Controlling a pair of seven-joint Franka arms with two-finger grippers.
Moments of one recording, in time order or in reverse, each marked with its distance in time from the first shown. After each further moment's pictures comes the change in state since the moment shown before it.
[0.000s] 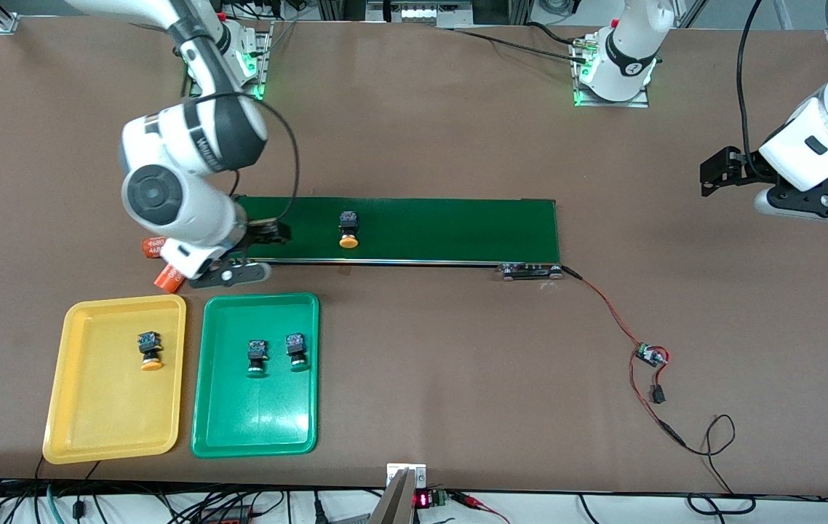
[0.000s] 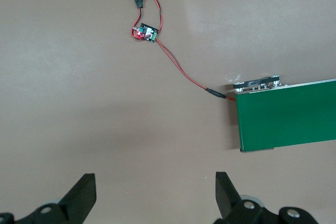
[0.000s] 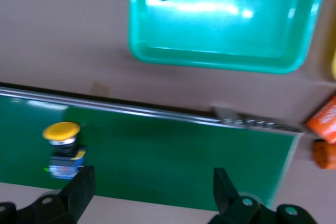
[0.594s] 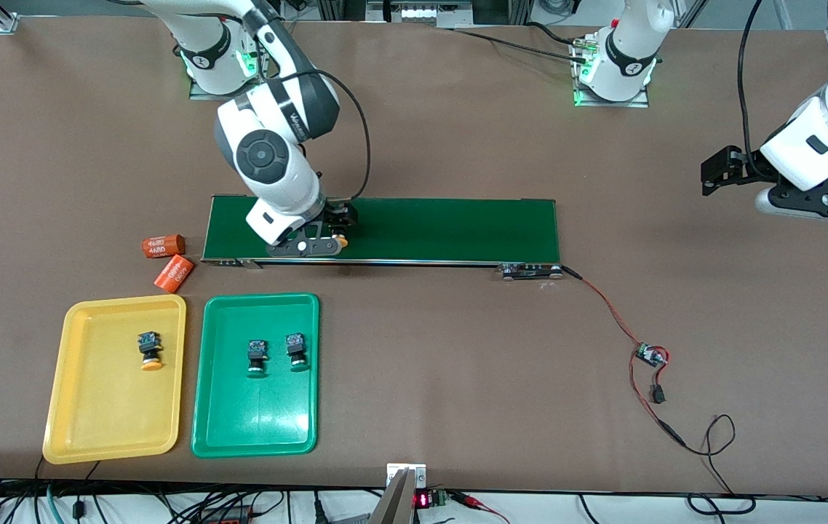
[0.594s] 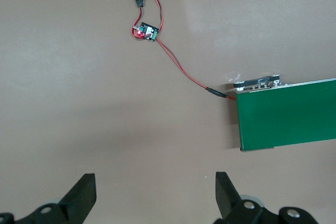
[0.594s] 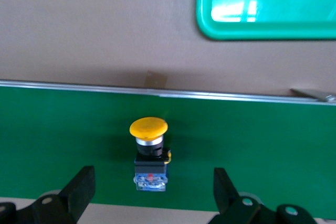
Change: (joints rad) left arm 0.001 0.000 0.000 0.002 0.000 -0.005 0.000; right arm 0.166 0.007 0.003 -0.159 0.014 0.230 0.237
